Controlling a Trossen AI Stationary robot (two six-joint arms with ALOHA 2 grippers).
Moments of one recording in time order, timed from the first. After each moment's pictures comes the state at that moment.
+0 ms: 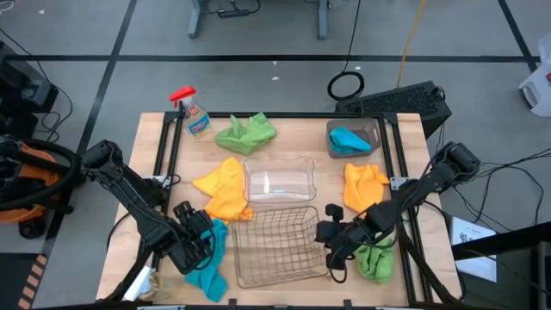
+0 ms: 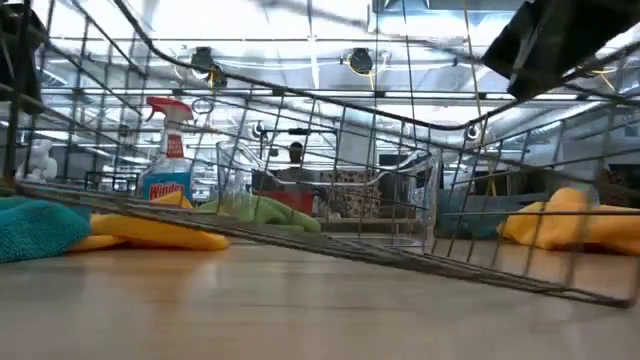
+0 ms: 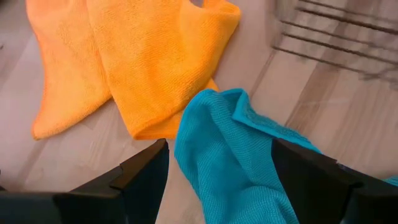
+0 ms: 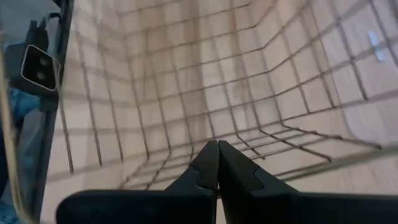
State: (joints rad) left arm -0.82 1.47 1.08 -1.15 -0.42 -1.30; right arm 0.59 1.50 1.01 -0.47 0.28 0.62
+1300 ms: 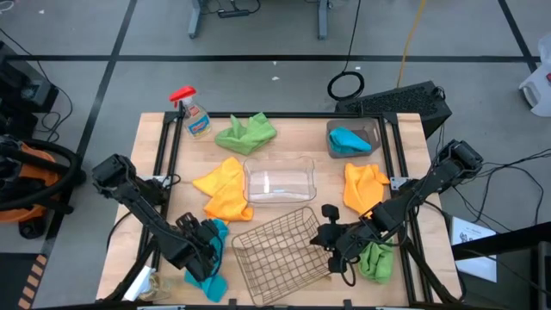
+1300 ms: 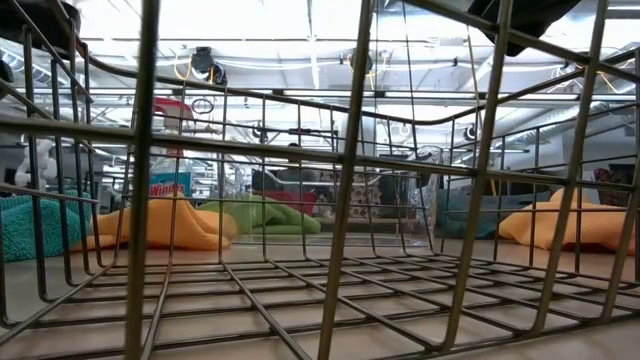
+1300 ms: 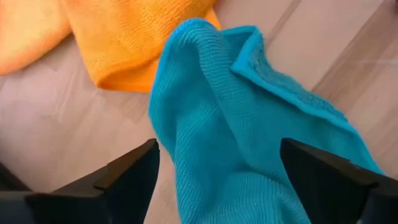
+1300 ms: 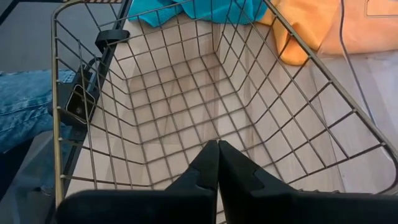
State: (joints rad) left arm -0.80 1.67 1.07 -1.09 -0.26 -1.42; right arm 0.61 1.46 1.01 -0.32 0.35 0.46
